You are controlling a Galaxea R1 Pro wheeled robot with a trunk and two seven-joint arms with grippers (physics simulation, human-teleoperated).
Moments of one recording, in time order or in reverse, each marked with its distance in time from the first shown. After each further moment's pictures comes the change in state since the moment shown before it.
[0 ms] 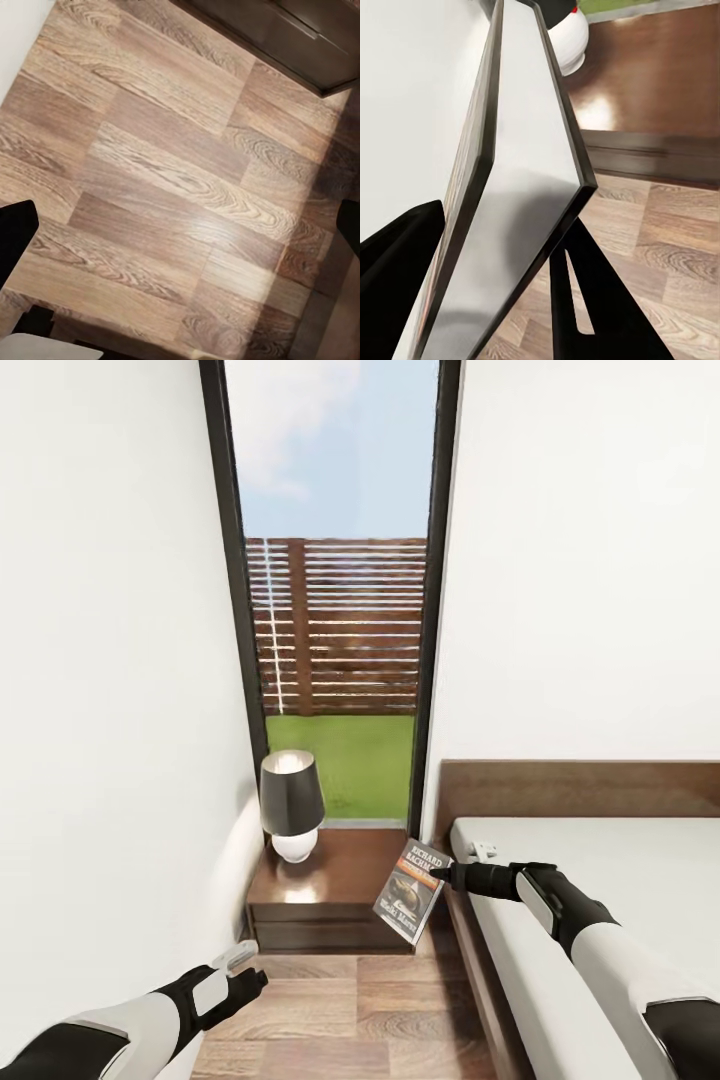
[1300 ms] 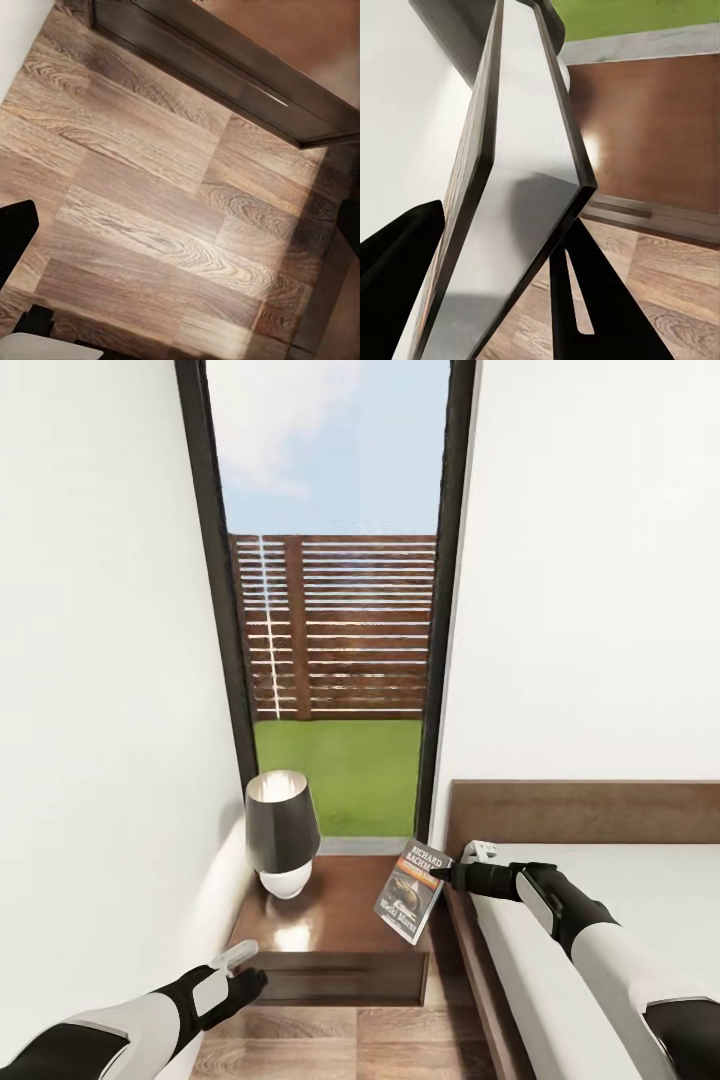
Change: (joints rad) left arm 0.000 0.000 0.000 0.000 0.000 0.001 0.000; right arm 0.000 0.000 0.000 0.000 -0.001 0.000 0.000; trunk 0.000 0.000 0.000
